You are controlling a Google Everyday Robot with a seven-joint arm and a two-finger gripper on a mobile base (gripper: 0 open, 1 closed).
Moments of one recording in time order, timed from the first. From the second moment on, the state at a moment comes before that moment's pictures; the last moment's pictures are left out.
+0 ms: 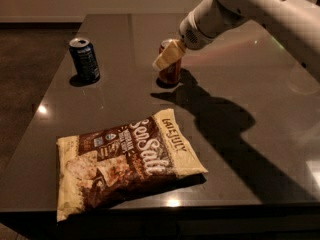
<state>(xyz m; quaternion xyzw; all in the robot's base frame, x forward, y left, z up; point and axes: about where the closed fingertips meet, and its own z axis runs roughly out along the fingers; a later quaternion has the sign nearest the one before) 0.683 -0.046 0.915 -0.44 0.82 0.11 0.34</state>
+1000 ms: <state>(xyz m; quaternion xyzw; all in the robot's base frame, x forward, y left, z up) 0.667 -0.030 0.922 -0.46 0.81 0.16 0.34</state>
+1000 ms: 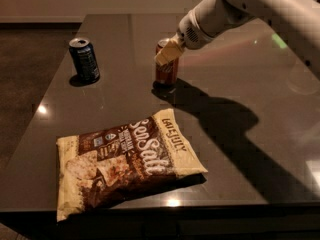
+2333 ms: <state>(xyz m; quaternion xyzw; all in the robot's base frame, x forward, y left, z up) 0.568 0.013 0.924 -0.62 0.69 0.18 0.33</state>
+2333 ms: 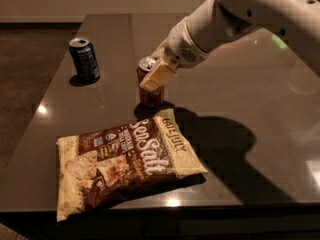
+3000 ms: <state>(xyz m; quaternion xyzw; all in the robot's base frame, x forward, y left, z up) 0.553 0.012 0.916 -0.64 0.67 0.19 0.32</state>
